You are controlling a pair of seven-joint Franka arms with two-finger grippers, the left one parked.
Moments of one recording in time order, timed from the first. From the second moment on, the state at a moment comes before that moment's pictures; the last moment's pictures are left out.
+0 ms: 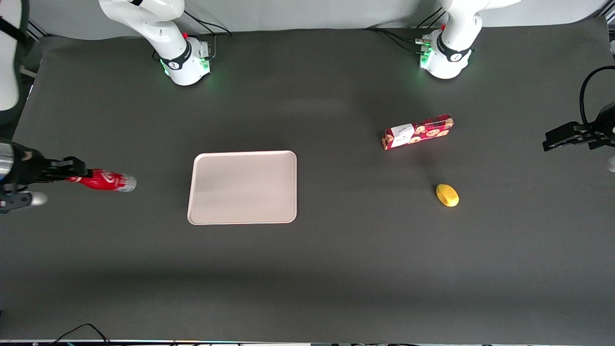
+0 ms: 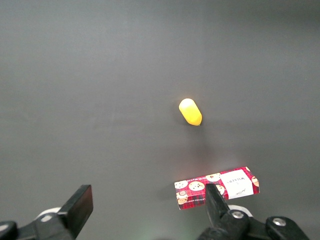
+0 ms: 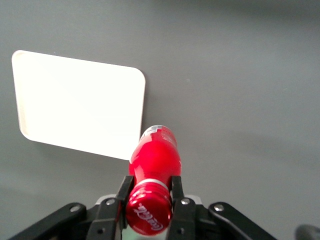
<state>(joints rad) 0.00 0.29 -0.09 -1.39 0.12 1.47 -0.22</state>
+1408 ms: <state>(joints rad) 0.00 0.14 0.21 -2.13 0.04 2.23 0.24</state>
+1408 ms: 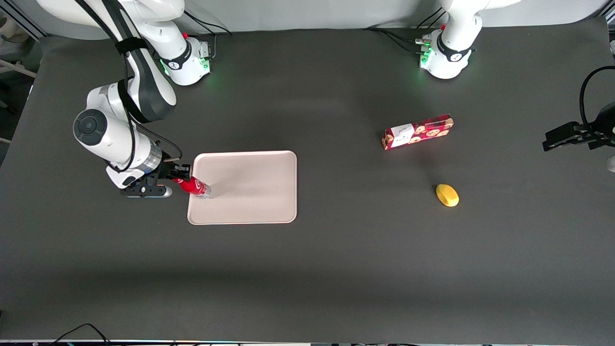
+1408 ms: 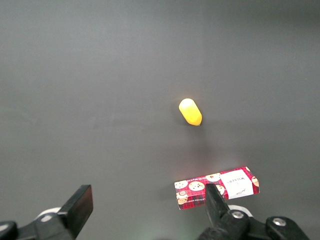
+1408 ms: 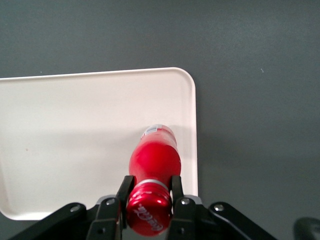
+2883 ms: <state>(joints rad) 0.00 0.21 0.21 -2.12 0.00 2.30 0.38</state>
